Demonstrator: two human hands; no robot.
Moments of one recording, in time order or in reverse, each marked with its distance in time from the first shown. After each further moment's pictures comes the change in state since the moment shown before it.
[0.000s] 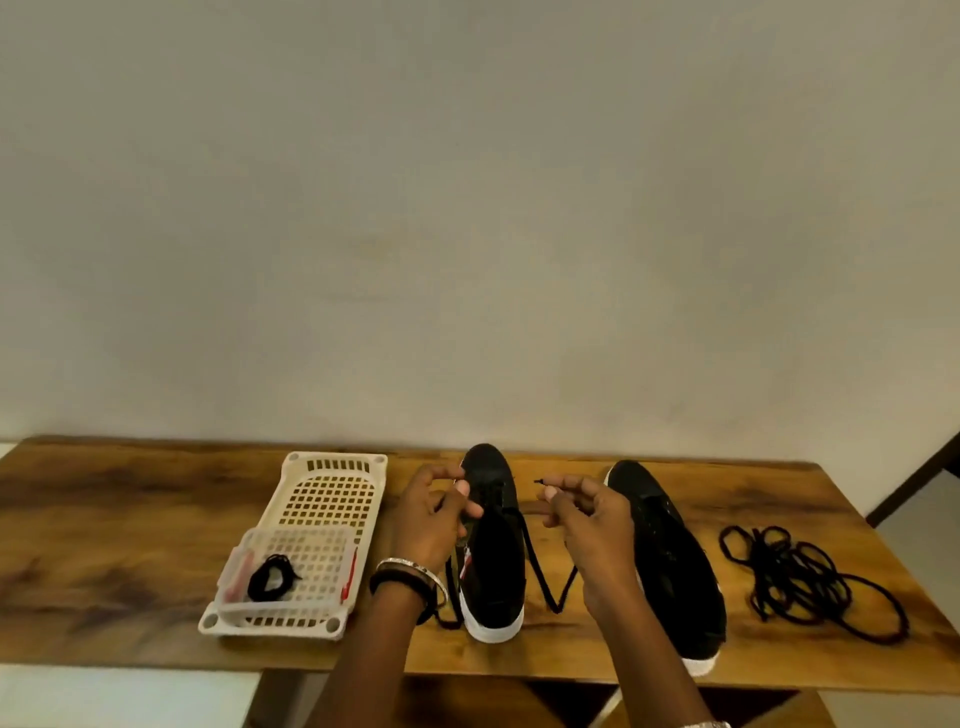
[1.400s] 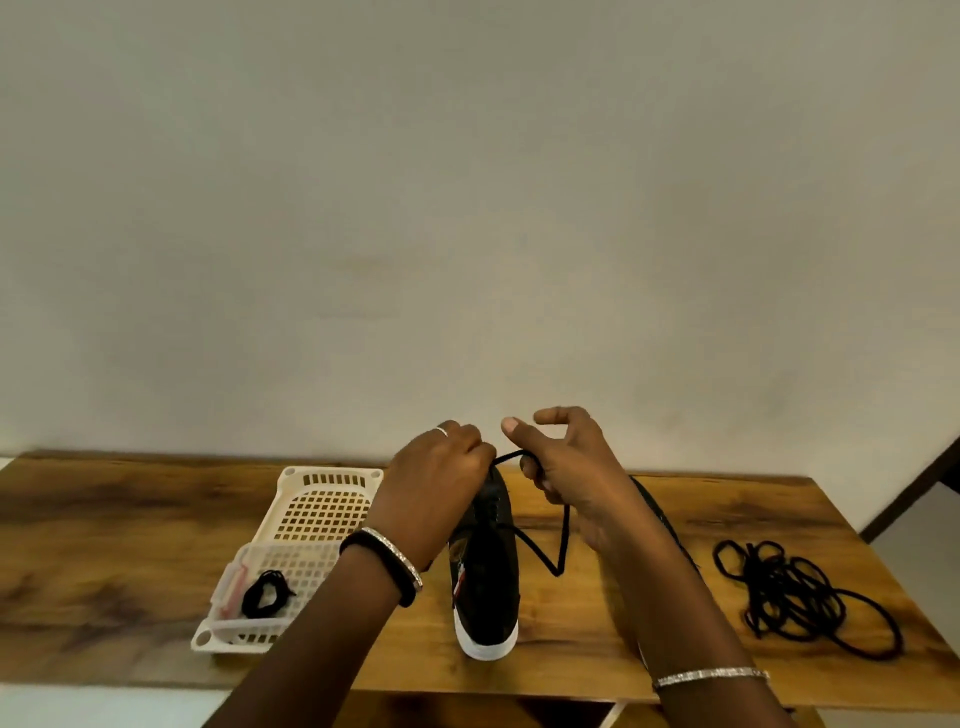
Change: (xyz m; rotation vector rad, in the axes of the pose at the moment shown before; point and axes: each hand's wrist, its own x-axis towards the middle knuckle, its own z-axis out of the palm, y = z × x) left_hand -0.016 0.097 -0.010 1.281 0.012 1.030; right_hand -0.007 -0.119 0.008 -0.091 -0.291 0.043
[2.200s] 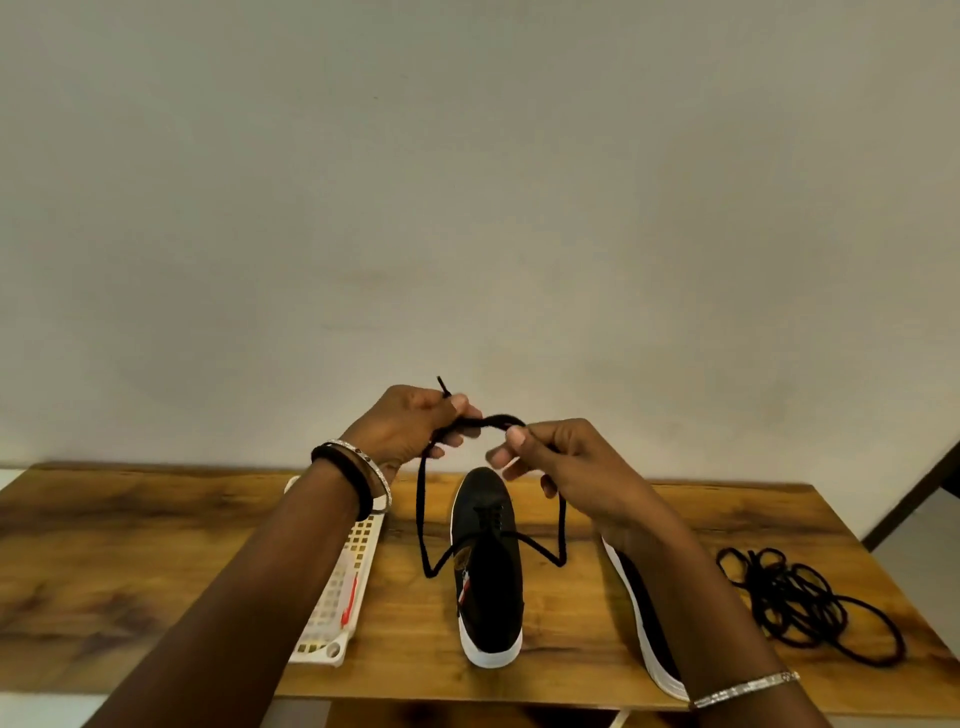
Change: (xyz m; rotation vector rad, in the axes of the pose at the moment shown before) left_hand 0.039 -0.044 -0.037 -1.272 -0.272 -0.811; right_hand -0.001 -0.008 -0.016 -0.156 -0.285 -0.204
